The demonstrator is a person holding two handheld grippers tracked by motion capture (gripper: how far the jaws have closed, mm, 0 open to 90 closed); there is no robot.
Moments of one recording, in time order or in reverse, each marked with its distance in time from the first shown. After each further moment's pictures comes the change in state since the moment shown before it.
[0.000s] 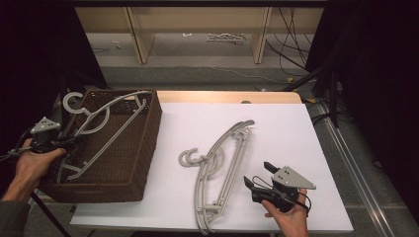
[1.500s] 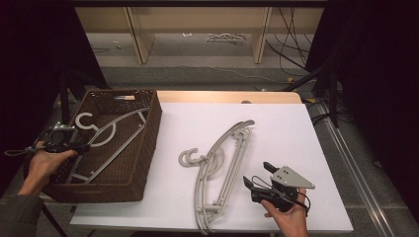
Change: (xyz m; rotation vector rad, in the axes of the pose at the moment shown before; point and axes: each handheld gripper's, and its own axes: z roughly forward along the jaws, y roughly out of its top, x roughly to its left) left arm -0.010 -0.002 0.024 0.244 0.128 -0.027; right arm 0.000 -0.001 0.002 0.011 0.003 0.002
